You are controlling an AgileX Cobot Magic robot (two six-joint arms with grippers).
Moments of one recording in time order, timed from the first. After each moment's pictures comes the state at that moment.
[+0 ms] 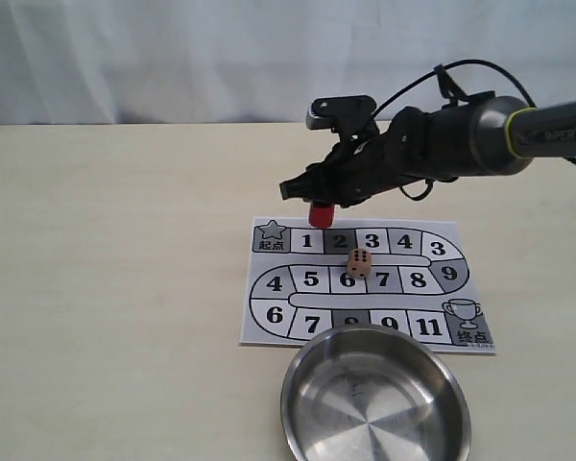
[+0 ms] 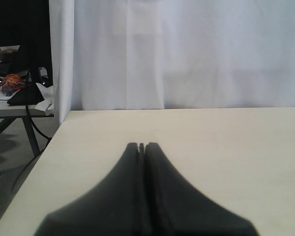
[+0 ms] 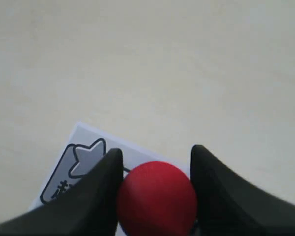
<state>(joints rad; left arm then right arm) 0.02 0.00 0.01 0.09 0.16 -0.05 0.39 2.11 -1.39 0.40 0.22 -0.30</state>
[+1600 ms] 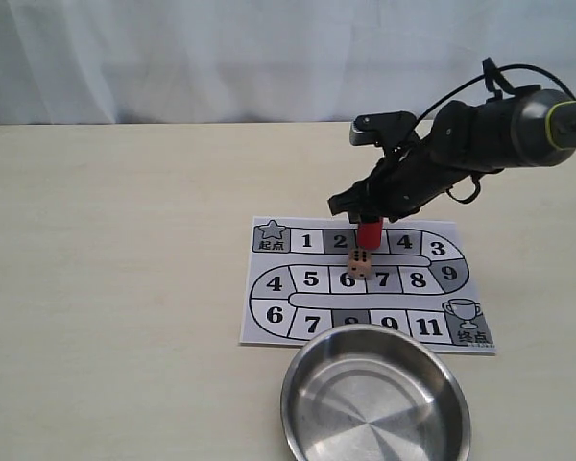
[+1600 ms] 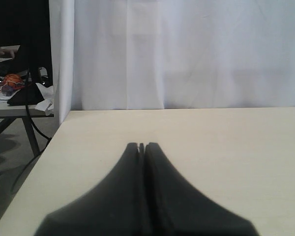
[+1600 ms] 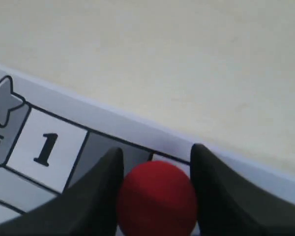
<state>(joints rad) 0.02 0.00 0.01 0.09 0.16 -0.05 0.26 2.12 -1.39 0.31 0.40 -0.30</state>
